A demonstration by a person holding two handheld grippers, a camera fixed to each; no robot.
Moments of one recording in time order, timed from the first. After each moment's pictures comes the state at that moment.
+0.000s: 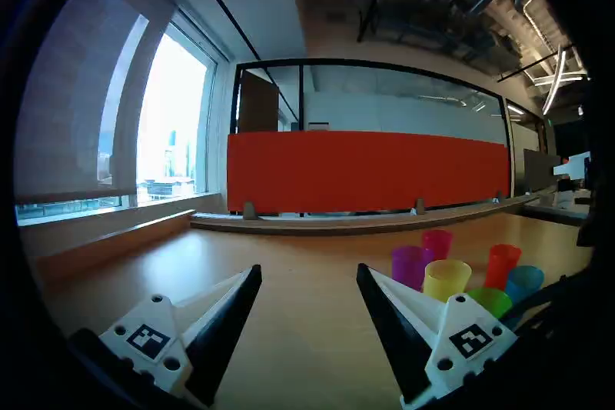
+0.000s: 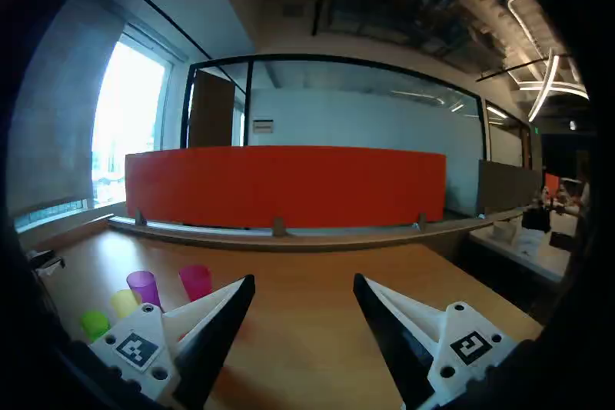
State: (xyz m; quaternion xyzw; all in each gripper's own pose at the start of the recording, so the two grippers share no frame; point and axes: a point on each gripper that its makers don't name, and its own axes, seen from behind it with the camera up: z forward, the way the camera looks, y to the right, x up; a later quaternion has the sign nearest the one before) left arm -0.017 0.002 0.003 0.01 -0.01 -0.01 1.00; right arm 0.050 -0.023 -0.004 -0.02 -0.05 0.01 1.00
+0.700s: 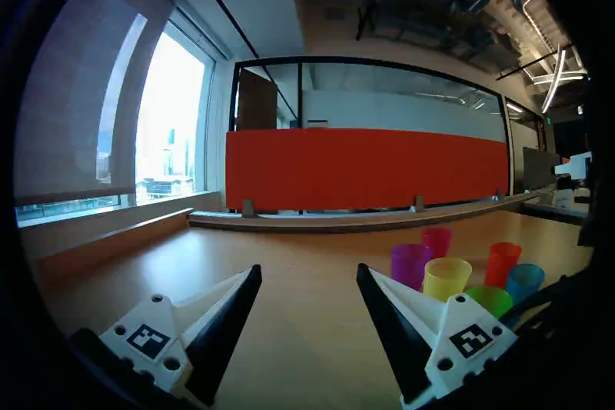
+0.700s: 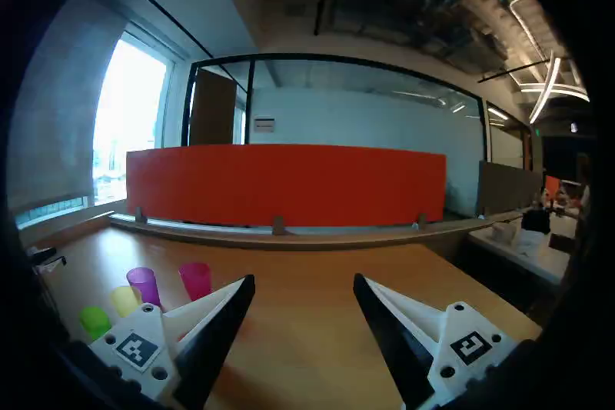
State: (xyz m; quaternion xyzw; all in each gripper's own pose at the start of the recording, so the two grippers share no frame) left arm -0.018 0.002 0.004 0.01 -0.01 0.00 1.00; right arm 0.048 -0.020 -0.008 -0.02 -0.05 0.01 1.00
